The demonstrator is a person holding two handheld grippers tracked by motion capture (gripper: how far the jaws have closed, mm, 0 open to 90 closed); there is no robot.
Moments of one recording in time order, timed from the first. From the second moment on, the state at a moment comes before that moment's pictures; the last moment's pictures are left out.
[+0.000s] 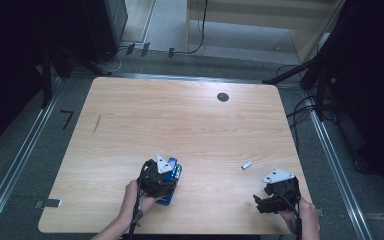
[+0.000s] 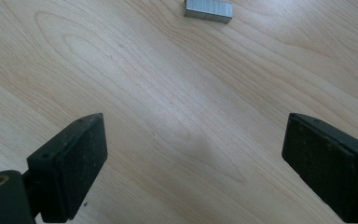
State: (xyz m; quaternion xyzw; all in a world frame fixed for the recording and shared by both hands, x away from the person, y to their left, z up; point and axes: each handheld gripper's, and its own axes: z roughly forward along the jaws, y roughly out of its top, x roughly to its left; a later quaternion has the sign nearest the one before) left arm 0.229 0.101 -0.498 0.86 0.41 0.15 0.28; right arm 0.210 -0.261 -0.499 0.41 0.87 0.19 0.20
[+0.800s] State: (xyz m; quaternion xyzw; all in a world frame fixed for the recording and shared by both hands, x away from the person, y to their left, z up) left arm 0.226 0.096 -0.497 0.89 0.33 0.11 0.29; right arm 0.210 -0.261 -0.500 0.41 0.87 0.18 0.20
